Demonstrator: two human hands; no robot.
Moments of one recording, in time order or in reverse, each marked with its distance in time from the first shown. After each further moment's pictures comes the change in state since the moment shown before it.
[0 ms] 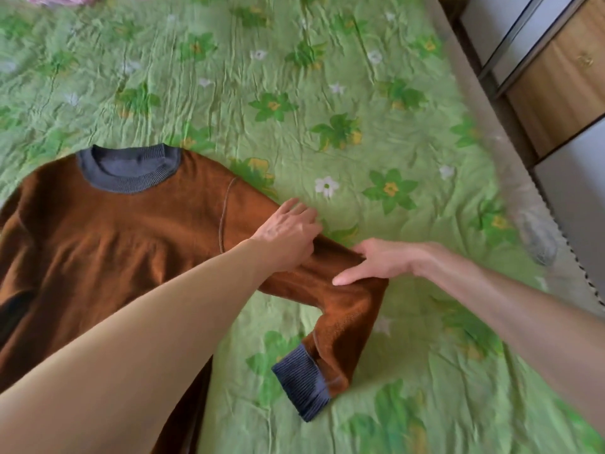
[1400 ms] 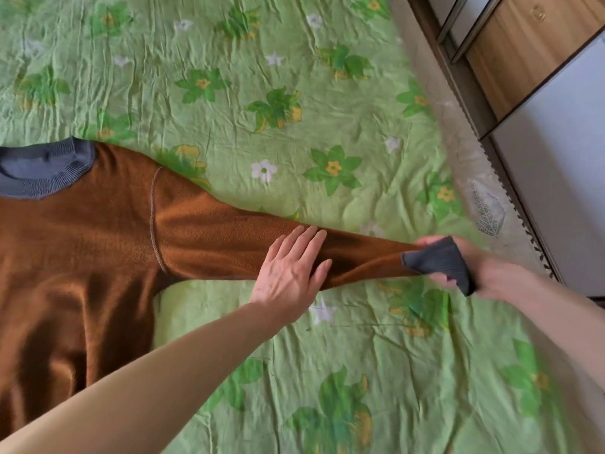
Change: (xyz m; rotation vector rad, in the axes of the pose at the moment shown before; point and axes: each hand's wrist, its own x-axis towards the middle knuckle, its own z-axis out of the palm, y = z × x) left_hand 0.018 0.136 0.072 -0.353 0.176 -0.200; right_hand -0.074 0.198 -0.046 0.900 0.360 0.146
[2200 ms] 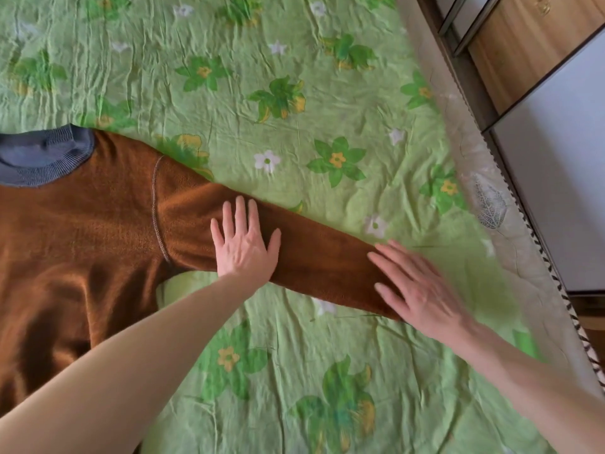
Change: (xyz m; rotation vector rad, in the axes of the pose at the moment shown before) left_hand 0.007 -0.063 -0.009 0.110 0.015 -0.511; right_hand -0.005 0.086 0.052 -1.396 0.405 -0.996
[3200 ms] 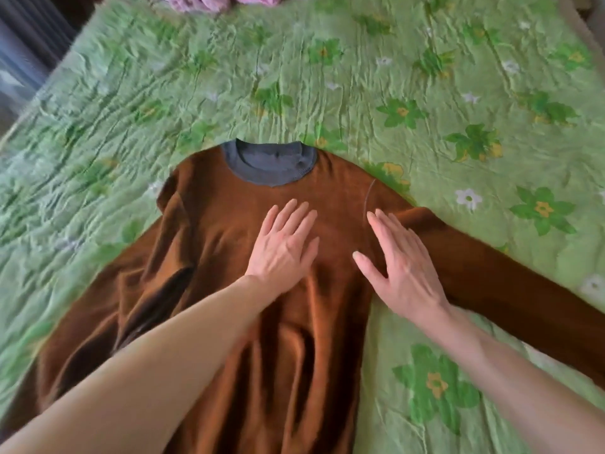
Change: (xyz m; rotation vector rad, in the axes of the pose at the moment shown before) left_hand -0.015 -0.297 -0.139 0.102 0.265 0.318; right_hand 0.226 -0.338 0.016 0.272 0.082 0.029
